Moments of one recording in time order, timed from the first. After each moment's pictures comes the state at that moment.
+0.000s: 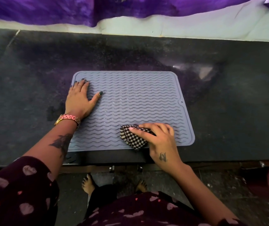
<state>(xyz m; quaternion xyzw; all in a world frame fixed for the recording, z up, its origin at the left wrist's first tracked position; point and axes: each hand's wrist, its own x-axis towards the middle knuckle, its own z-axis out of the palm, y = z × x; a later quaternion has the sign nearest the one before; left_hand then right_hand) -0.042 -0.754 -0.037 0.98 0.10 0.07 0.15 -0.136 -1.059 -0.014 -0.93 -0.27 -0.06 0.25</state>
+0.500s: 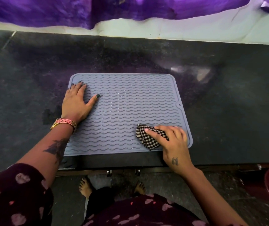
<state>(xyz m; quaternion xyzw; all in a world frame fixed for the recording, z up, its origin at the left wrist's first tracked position) -0.041 -0.754 -0.042 0.98 0.10 0.09 0.15 -0.130 -1.097 -0.022 -0.95 -0.23 -0.08 0.17</state>
